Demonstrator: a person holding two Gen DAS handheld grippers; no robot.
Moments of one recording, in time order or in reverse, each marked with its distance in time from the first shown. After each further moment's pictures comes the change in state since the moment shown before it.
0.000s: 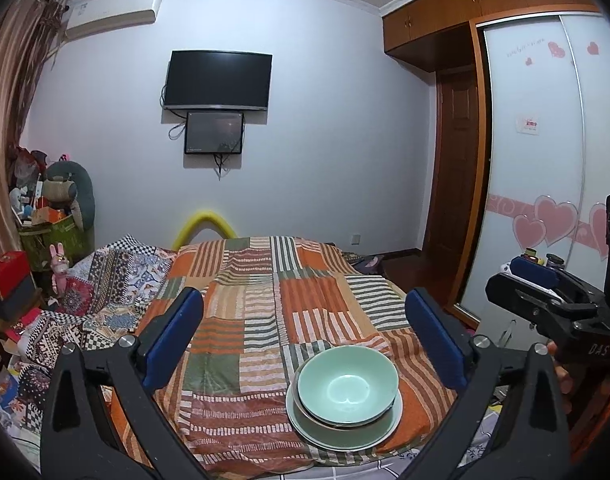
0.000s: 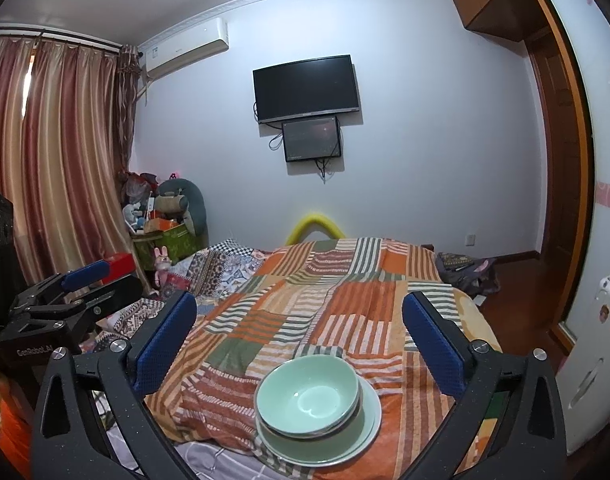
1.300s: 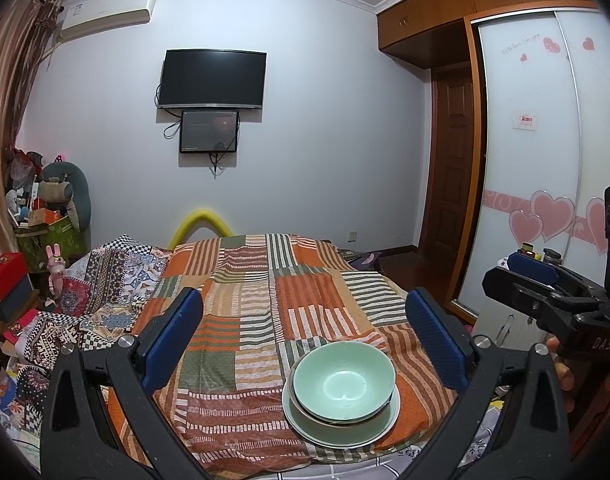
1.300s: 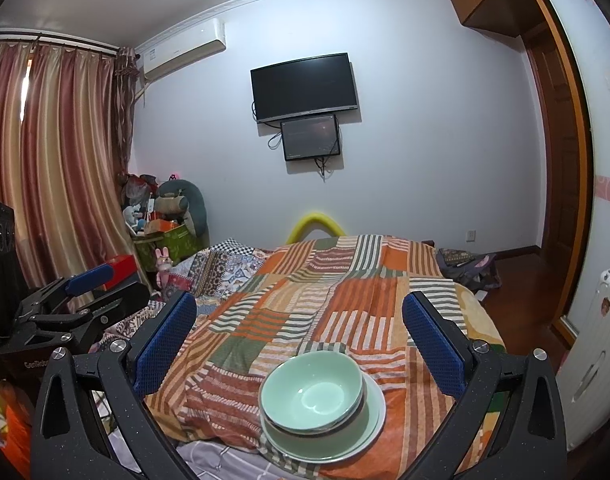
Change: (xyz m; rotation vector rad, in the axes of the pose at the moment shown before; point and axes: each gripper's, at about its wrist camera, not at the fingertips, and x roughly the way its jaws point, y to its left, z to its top) left arm 0.000 -0.006 -0.007 0.012 0.011 -0.017; right arm -0.008 -0.003 0.000 0.017 0.008 0.000
